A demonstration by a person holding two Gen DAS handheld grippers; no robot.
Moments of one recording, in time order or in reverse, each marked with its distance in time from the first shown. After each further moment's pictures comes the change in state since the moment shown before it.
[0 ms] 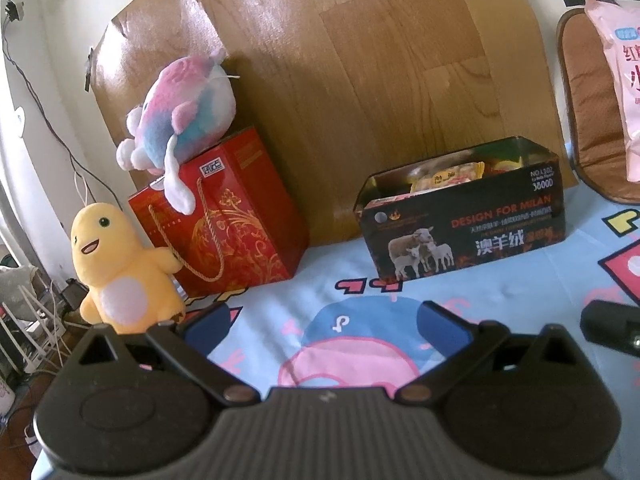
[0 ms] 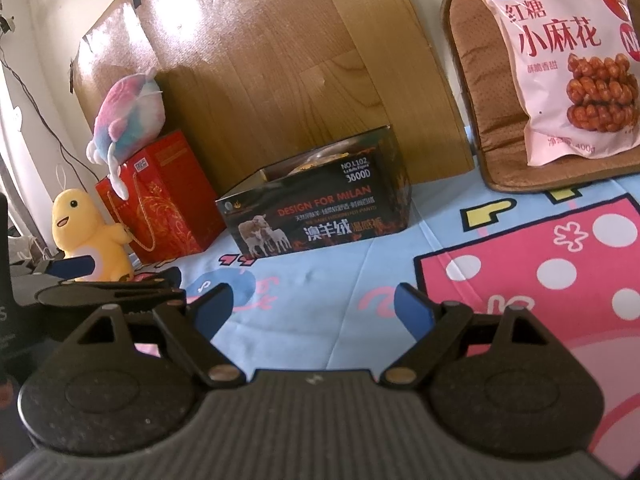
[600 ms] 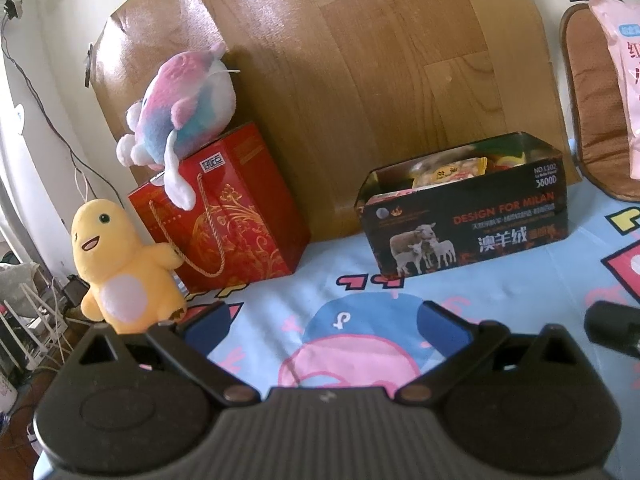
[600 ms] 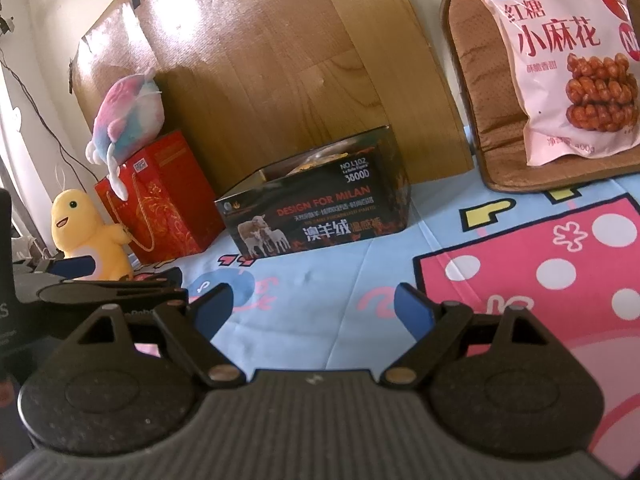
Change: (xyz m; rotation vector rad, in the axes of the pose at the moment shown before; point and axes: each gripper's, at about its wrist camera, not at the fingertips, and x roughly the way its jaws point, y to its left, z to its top) left arm 0.002 0.000 0.002 -0.002 0.021 0.008; right arm 0.000 -0.001 0.000 0.004 0.000 -0.001
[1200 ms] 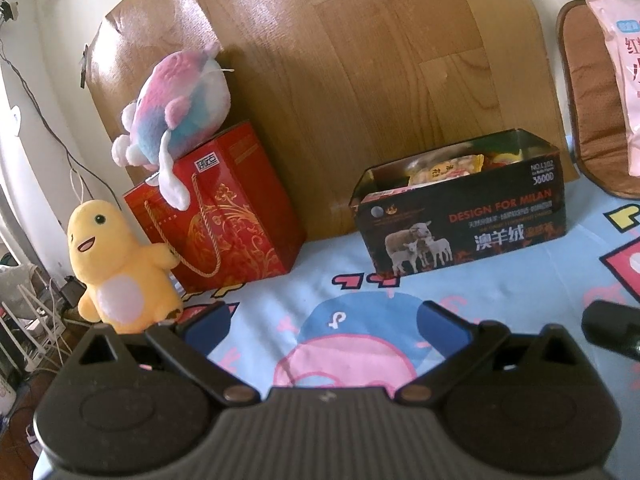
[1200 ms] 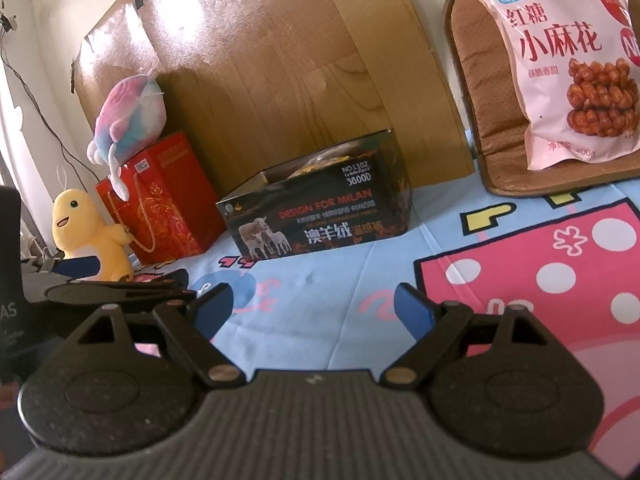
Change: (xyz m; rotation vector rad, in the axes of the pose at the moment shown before) left arm 0.001 -0.004 0.001 0.006 0.007 -0.004; right arm -0.001 0.001 0.001 -0.007 -0.002 0.002
